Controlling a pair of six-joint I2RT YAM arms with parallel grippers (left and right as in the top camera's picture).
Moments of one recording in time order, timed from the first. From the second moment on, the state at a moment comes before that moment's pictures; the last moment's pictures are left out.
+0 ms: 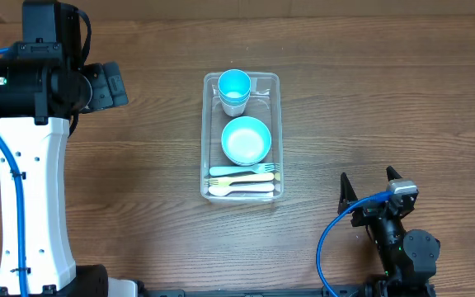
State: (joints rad) left arm 0.00 1.61 2.00 -1.47 -0.21 -0.26; right arm -0.03 0.02 0.09 -0.22 -0.19 0.04
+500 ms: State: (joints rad) left arm 0.00 1.39 1.70 -0.98 -0.26 -0.03; right arm -0.03 0.01 0.09 -0.22 -0.19 0.04
